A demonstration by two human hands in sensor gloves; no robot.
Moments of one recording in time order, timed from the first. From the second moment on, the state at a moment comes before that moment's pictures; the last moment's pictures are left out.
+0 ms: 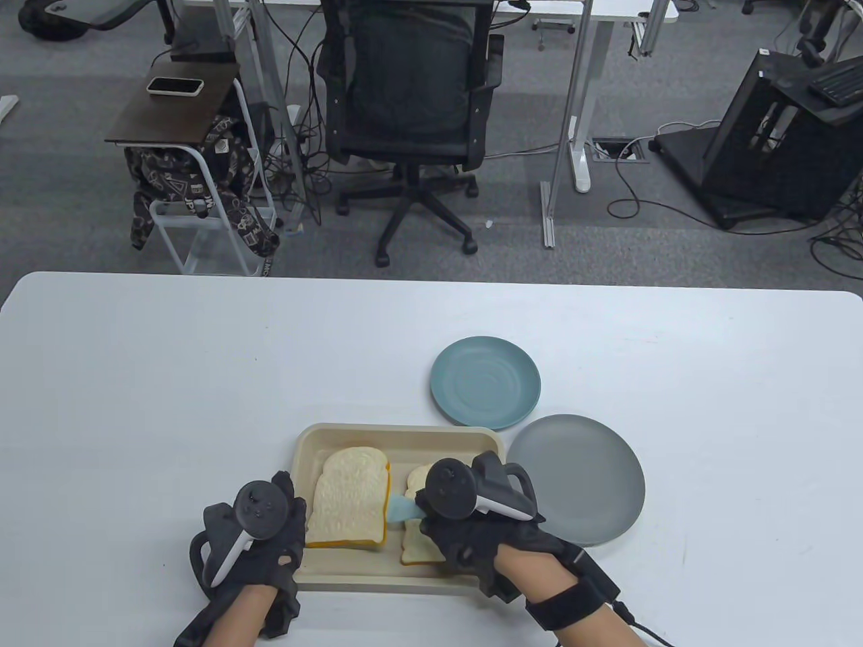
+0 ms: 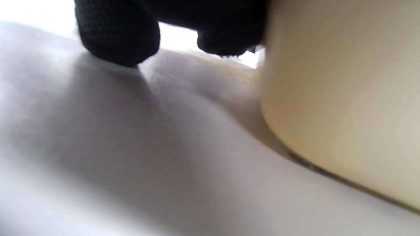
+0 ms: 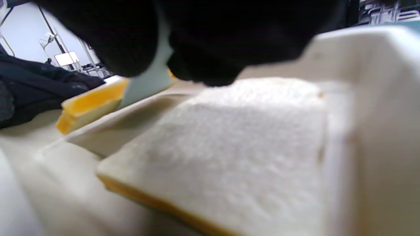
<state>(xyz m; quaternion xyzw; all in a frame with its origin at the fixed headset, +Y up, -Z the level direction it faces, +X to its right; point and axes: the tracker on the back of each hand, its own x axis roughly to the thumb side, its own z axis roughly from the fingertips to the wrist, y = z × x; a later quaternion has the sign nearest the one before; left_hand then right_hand) -0.249 -0.773 -0.294 -0.07 0.08 0.18 0.98 0.046 -0.715 -0.327 0.27 0.10 0.95 0.09</state>
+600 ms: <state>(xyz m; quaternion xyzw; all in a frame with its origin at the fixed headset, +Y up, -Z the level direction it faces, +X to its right) -0.250 -0.773 -0.294 -0.07 0.08 0.19 0.98 0.130 -0.674 -0.367 0.07 -0.03 0.98 0.18</state>
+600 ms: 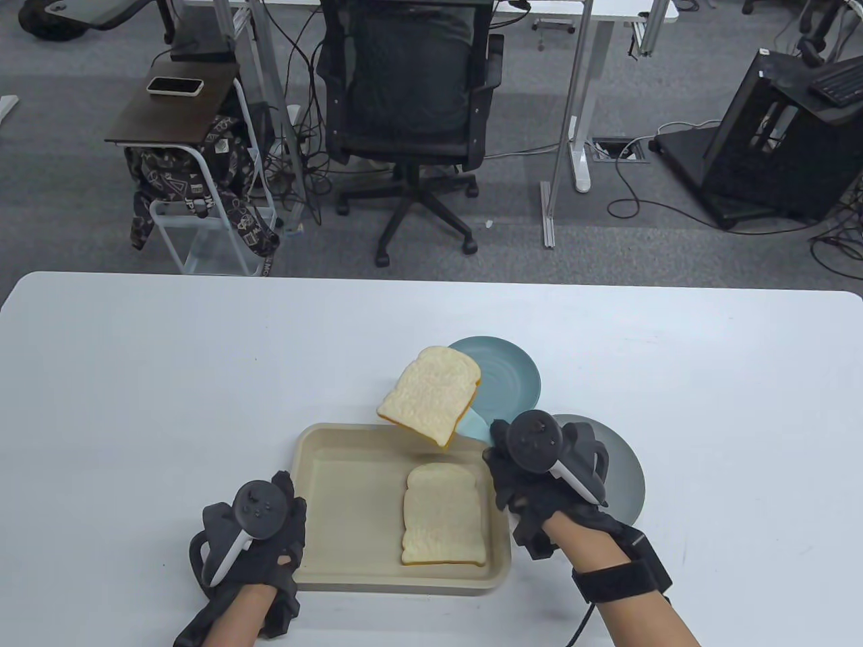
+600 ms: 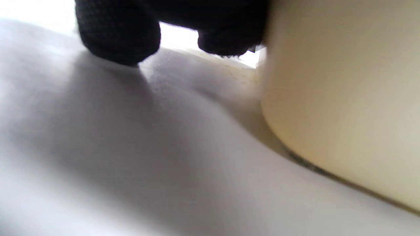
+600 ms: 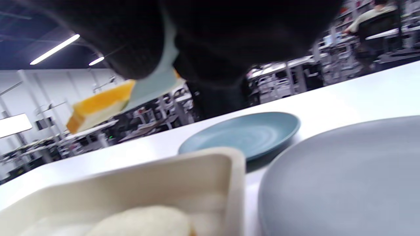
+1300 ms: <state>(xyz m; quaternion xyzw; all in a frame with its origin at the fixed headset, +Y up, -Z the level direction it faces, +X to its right) -0.251 -0.773 -0.295 -0.07 0.08 0.19 0.98 0.152 -0.709 -0.432 -0.08 0.01 0.99 0.13</state>
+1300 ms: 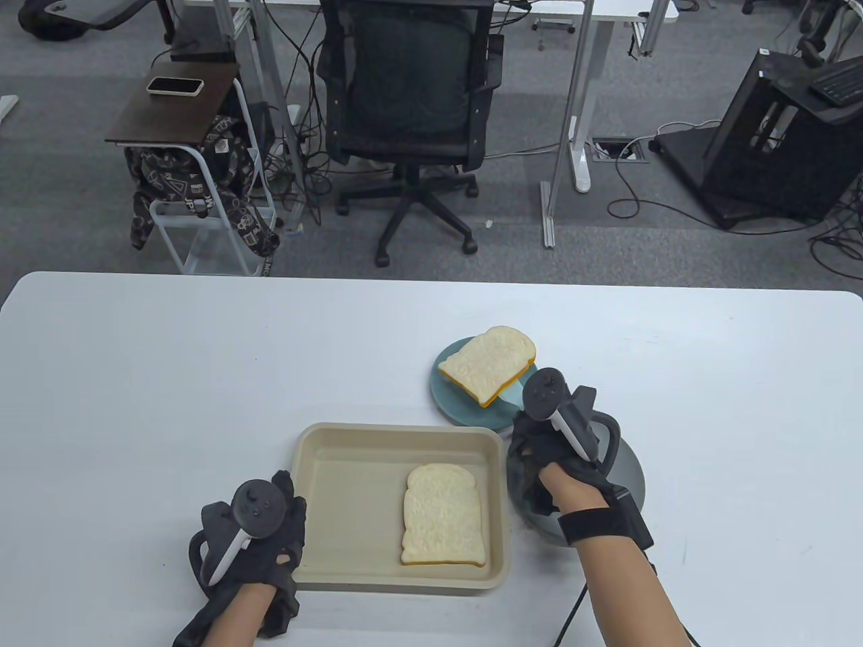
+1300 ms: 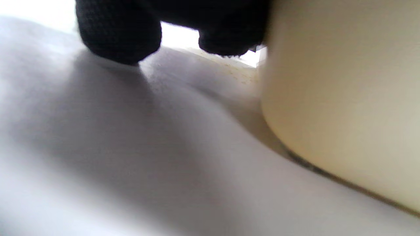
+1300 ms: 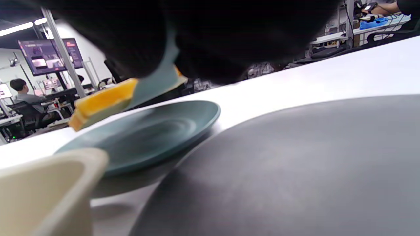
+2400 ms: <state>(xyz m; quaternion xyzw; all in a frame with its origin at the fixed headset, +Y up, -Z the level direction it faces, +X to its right) -0.252 -0.773 -0.295 -0.07 0.08 0.19 0.98 0.107 -0.647 -0.475 -0.11 0.17 0.97 -0.13</state>
